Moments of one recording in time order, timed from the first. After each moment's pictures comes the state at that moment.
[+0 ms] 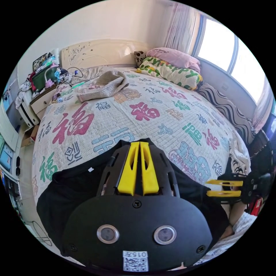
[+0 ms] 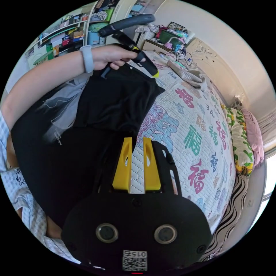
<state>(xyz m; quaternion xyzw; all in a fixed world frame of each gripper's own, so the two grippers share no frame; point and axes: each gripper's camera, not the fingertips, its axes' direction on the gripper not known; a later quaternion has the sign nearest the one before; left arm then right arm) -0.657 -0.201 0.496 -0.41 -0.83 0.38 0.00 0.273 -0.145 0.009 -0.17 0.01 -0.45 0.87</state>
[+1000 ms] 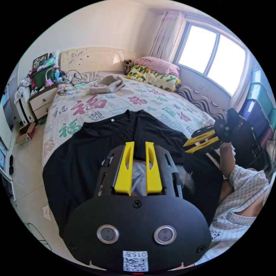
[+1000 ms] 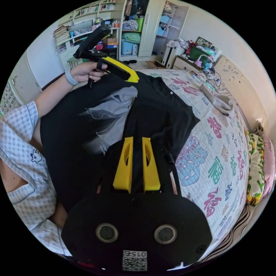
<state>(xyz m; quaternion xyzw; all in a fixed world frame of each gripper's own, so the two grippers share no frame) -0.402 -0.067 0.573 -0.46 -0.80 0.38 0.07 0.177 -0.084 0.077 -0.17 -0.14 -0.51 0.83</state>
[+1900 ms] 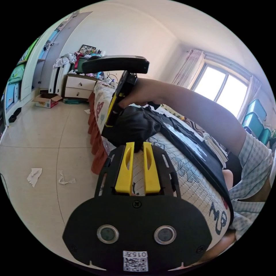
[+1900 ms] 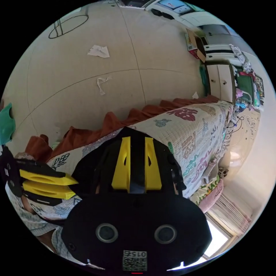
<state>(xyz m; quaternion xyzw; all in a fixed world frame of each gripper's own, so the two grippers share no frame) -0.009 -0.055 0.537 -0.35 -0.78 0.48 0.20 -0.394 -0.003 0.364 -0.32 0.14 -0.67 0.66</state>
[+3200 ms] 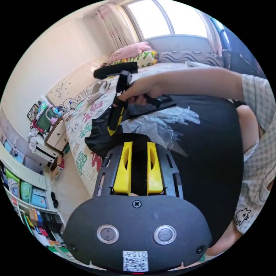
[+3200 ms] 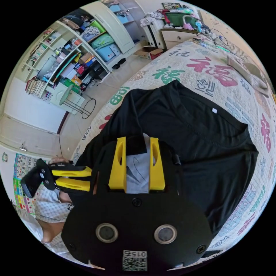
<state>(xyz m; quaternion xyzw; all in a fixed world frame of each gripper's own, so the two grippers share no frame) -0.298 0.077 0.421 -0.58 -0.69 0.40 -0.15 -0.064 -0.312 0.157 -0.33 -0.22 -0.30 0.87</state>
